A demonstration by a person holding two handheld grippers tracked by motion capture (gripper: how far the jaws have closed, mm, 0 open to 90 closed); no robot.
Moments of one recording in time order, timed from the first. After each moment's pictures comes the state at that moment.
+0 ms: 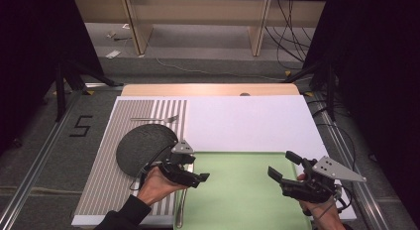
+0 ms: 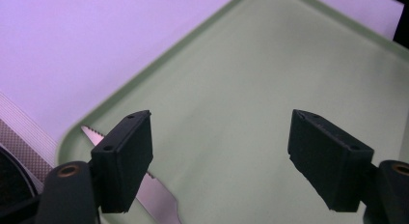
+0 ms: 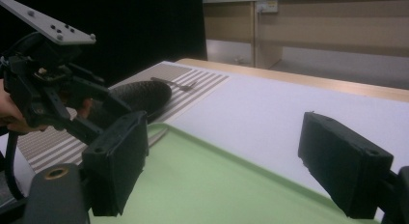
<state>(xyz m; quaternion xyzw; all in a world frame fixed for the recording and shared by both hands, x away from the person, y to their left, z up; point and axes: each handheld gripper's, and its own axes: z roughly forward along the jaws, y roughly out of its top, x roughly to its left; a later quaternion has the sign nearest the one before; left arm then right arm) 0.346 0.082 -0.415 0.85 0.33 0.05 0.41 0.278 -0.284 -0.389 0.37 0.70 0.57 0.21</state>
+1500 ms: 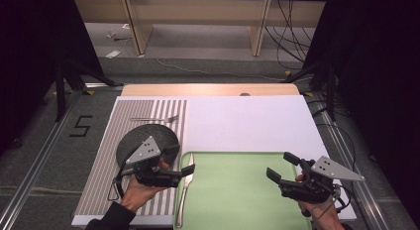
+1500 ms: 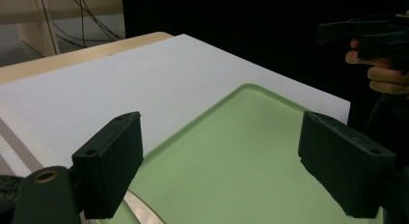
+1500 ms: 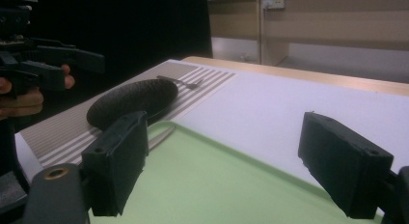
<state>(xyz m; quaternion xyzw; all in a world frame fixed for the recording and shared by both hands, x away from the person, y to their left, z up) 0.319 0.135 -0.397 0.75 0.31 0.10 0.58 0.278 -0.282 -0.390 0.37 0.70 0.57 0.19</state>
